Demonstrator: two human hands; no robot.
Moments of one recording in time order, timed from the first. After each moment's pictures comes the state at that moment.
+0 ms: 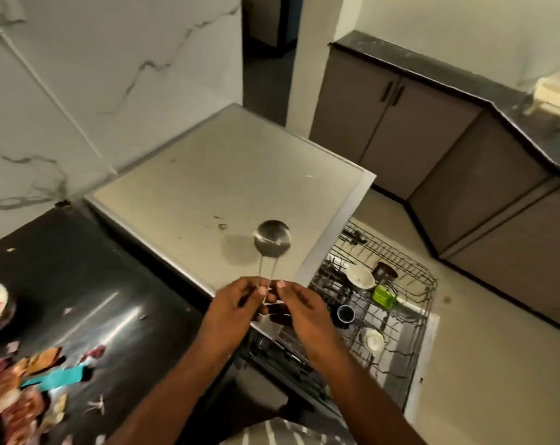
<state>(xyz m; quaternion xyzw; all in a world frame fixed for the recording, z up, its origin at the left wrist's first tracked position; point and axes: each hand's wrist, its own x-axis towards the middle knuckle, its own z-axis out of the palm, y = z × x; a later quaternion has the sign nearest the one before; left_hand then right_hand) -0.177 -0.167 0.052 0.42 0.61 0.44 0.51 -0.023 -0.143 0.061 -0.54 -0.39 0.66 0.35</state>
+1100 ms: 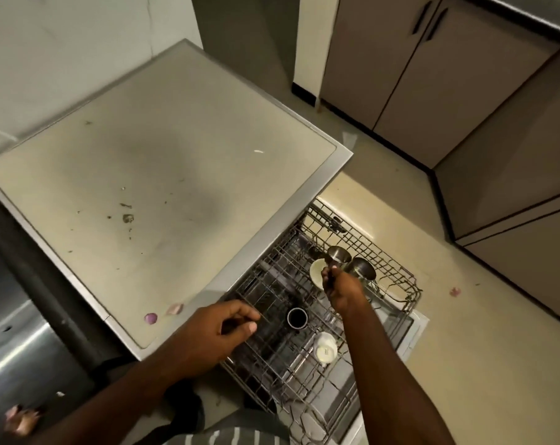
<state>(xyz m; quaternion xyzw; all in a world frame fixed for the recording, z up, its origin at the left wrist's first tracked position) -0.030 -0.066 0.011 0.51 0.66 0.17 0.52 0.222 0.103 -0.150 -0.66 0.00 0.68 0.32</state>
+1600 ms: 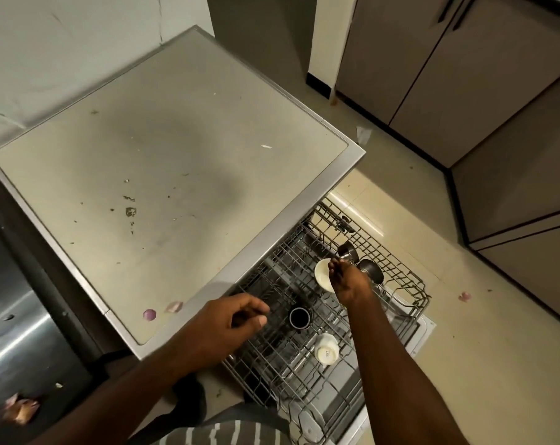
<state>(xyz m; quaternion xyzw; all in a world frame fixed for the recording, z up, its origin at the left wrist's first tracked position) -0.016 -0.048 0.012 0.50 0.67 0.18 0.52 0.227 0.131 -0.181 -0.65 0.05 0.68 0.35</state>
